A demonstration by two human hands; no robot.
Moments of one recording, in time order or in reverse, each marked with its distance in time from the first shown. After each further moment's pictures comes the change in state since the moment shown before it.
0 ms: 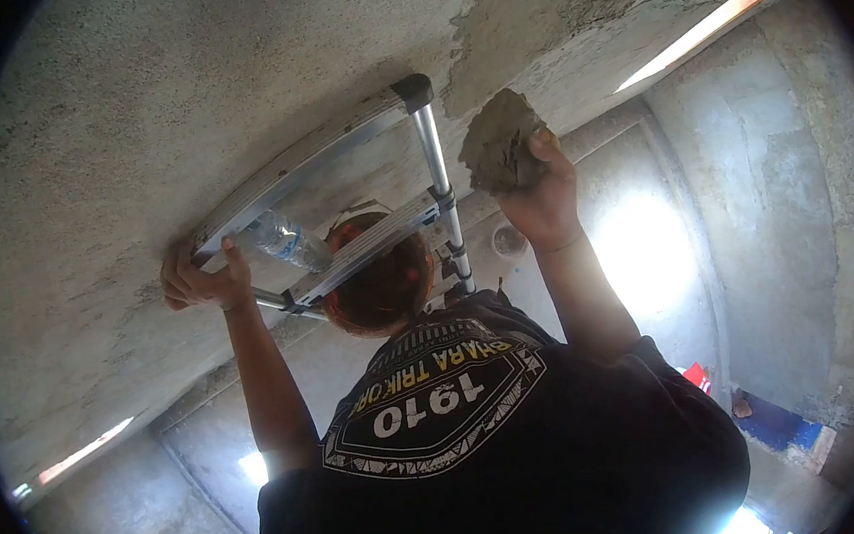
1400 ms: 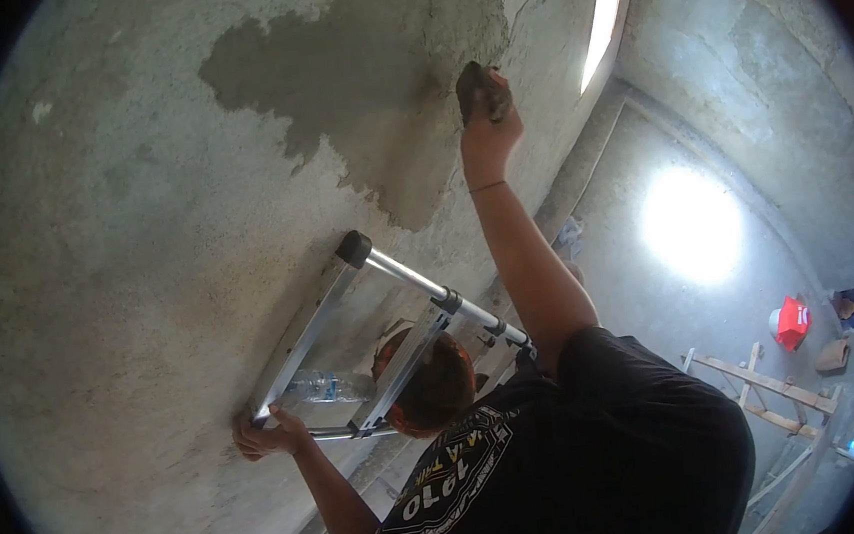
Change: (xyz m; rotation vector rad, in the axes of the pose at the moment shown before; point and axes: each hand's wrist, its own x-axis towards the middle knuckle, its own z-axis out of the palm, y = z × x) left_hand 0.001 0.005 -0.008 0.088 -0.047 0.046; right_hand 0.158 -0.083 -0.043 -0.580 0.783 -1.268
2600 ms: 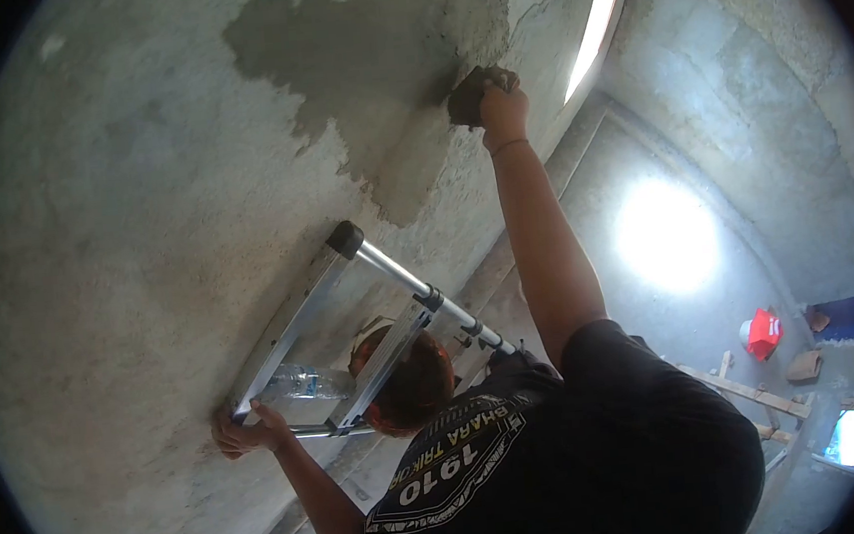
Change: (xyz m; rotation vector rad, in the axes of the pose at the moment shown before) left_hand -0.003 -0.002 0.002 -0.002 0.008 -0.011; right_hand 0.052 0.025 -0.007 -0.145 -0.164 0.540
